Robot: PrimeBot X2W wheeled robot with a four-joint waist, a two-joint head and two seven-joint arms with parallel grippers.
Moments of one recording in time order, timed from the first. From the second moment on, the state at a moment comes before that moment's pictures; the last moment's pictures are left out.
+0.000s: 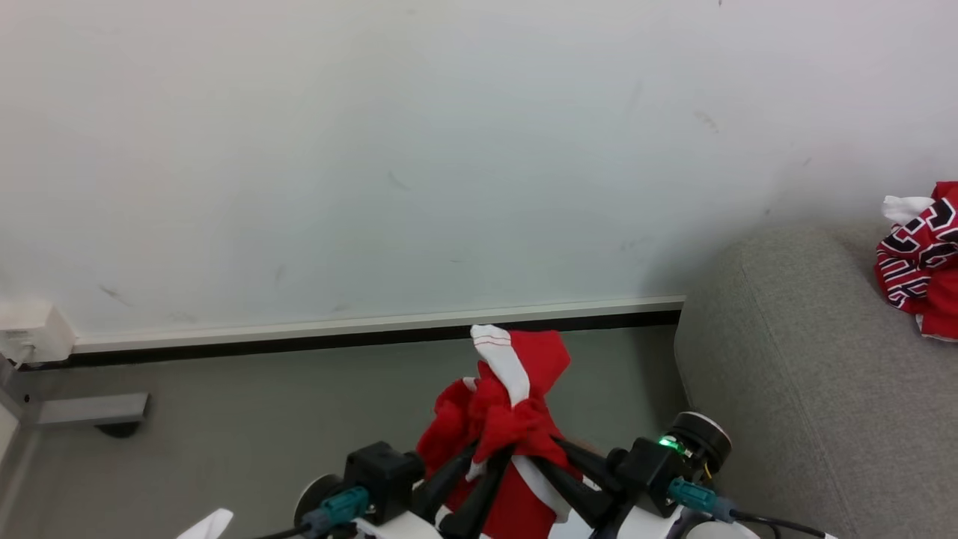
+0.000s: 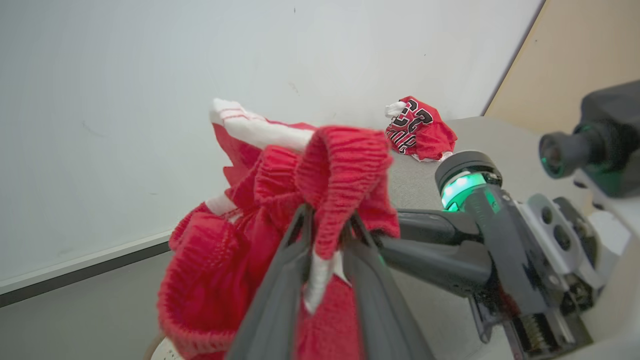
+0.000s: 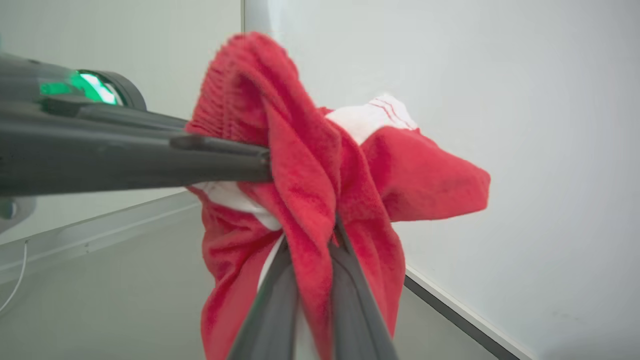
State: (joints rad) left arm -0.14 0.21 -0.59 -0.08 -0.42 0.01 0.08; right arm -0.51 -0.22 1.00 0.40 0.51 0.13 -0.24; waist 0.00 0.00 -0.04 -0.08
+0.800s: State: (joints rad) left arm -0.17 0.21 -0.59 0.00 -0.40 0.03 0.02; right arm -0.45 -0.34 0.69 0.29 0.48 0.13 -0.23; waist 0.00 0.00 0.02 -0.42
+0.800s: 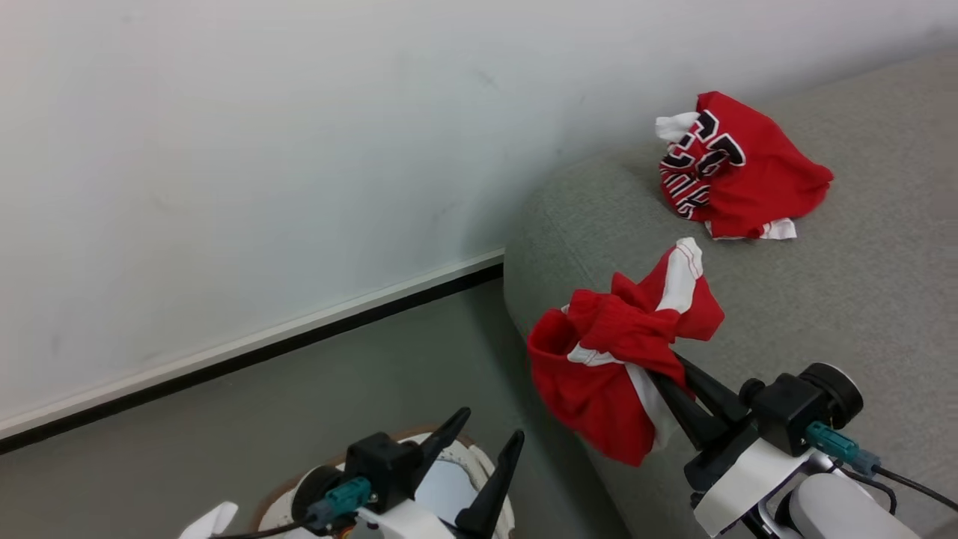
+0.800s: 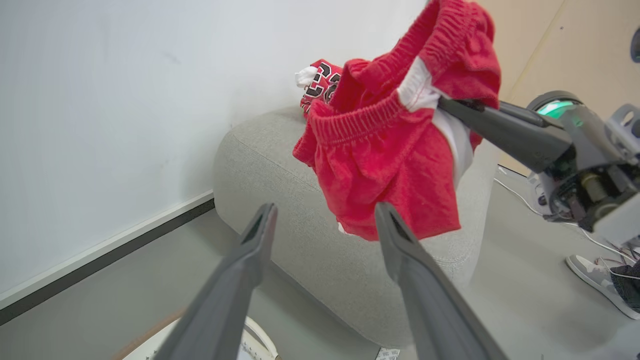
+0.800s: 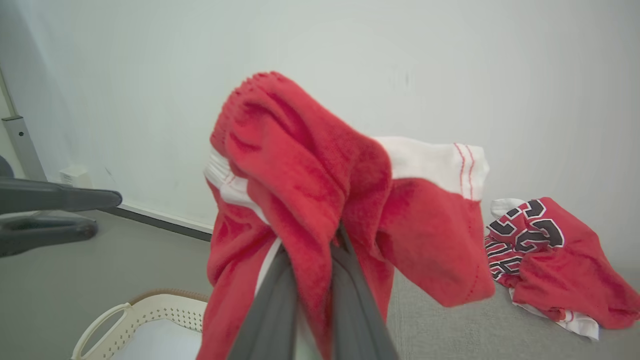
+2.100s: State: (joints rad) left arm -0.61 0.24 -0.58 -0.11 -0.27 0.02 0.14; right arm -1.25 -0.48 -0.48 1.08 0.34 0.13 -0.23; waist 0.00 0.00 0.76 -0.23
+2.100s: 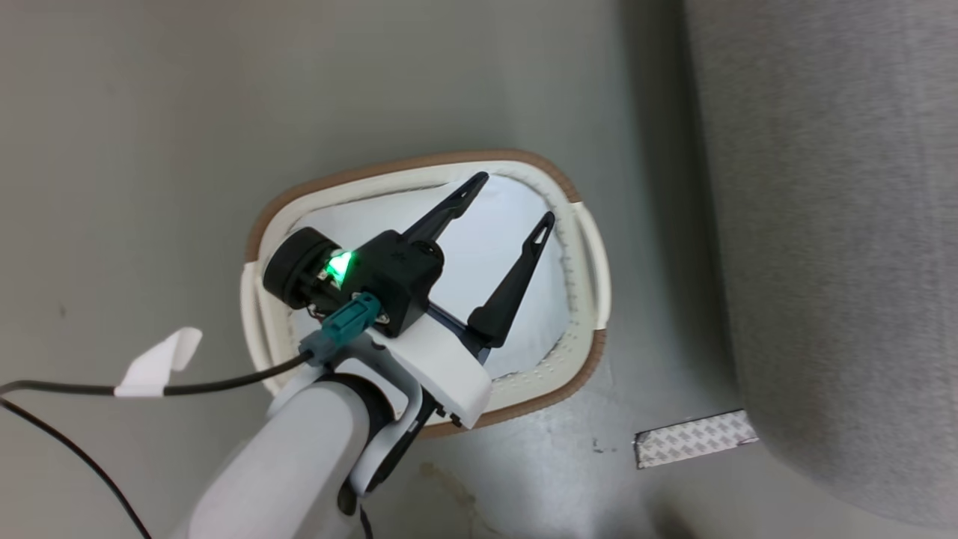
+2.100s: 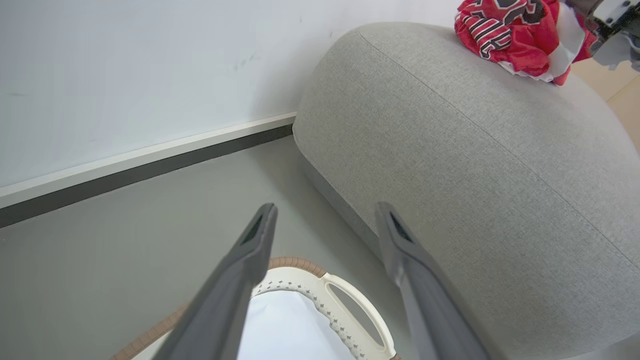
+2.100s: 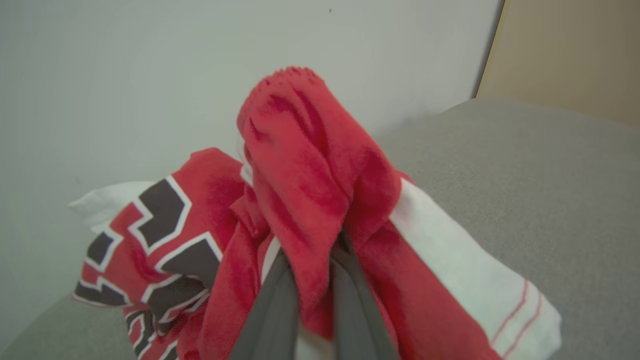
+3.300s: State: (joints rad) left arm -0.19 0.23 -0.33 0.27 -0.41 0.14 -0.26; right arm -0.25 -0.08 -0.19 0.29 0.12 0.13 -0.26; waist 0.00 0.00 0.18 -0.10
